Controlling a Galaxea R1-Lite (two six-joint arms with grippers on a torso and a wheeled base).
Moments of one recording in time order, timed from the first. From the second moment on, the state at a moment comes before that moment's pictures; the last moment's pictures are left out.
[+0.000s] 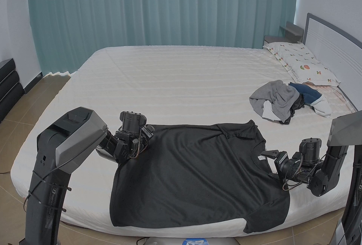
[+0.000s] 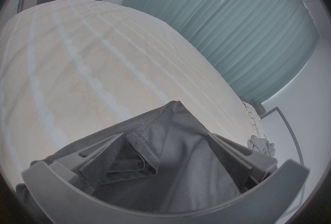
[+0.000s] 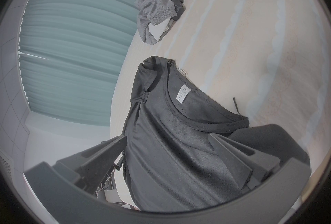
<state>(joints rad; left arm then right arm) -0.32 2.58 -1.46 -0.53 0.21 -0.93 0.10 2.27 -0.40 -1.31 0.27 1.08</state>
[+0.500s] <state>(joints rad) -0.29 2.60 -1.46 -0.53 0.21 -0.93 0.10 2.27 -0.40 -1.31 0.27 1.08</state>
